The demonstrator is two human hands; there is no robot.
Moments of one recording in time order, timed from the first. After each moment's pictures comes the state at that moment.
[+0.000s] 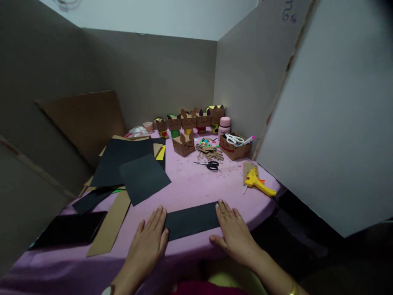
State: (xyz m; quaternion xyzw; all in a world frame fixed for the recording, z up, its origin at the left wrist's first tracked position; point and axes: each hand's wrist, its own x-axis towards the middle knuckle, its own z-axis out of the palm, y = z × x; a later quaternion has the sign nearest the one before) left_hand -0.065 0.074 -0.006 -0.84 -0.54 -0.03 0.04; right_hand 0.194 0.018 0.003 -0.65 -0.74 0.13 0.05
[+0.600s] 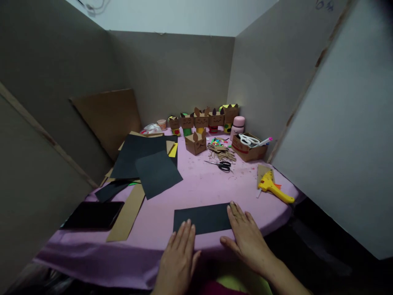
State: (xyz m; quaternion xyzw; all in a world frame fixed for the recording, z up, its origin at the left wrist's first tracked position) left_hand -0.033 0.020 -0.039 -0.87 -0.42 -0.15 0.20; right_hand 0.195 0.017 -0.009 -0.66 -0.75 0.10 0.04
